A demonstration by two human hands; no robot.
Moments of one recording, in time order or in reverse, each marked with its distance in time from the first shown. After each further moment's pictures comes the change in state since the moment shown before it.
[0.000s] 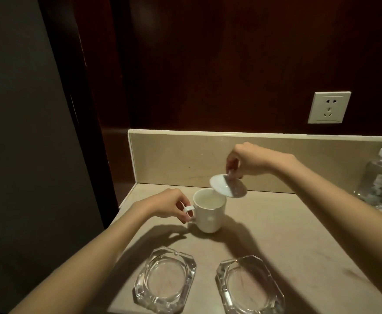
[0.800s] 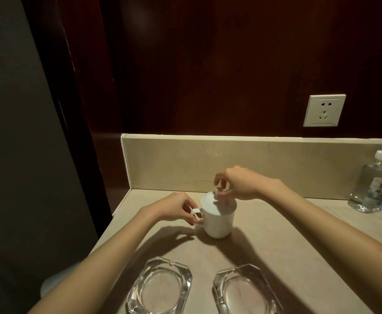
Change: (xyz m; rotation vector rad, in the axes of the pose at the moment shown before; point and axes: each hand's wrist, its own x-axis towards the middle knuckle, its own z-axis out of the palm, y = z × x) left_hand 0.029 0.011 0.007 -0.112 0.004 0.068; right_hand 0.005 0.001 0.042 0.003 -0.019 0.007
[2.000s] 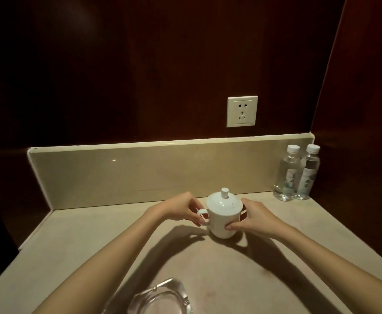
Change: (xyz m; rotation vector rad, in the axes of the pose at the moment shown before) left_hand 0.128 0.118 0.074 -0.046 -0.222 0.194; right_hand -0.131 0.170 0.075 0.521 0.216 0.429
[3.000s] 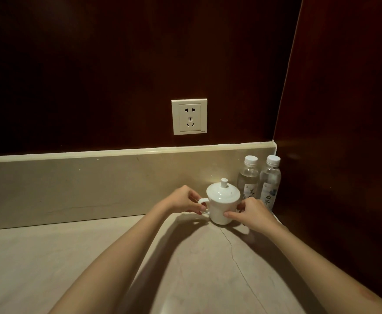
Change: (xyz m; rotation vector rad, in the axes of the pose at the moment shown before) left_hand 0.181 0.052 0.029 -0.192 0.153 -0.064; right_hand 0.058 0.130 -0.089 -0.115 0.128 0.249
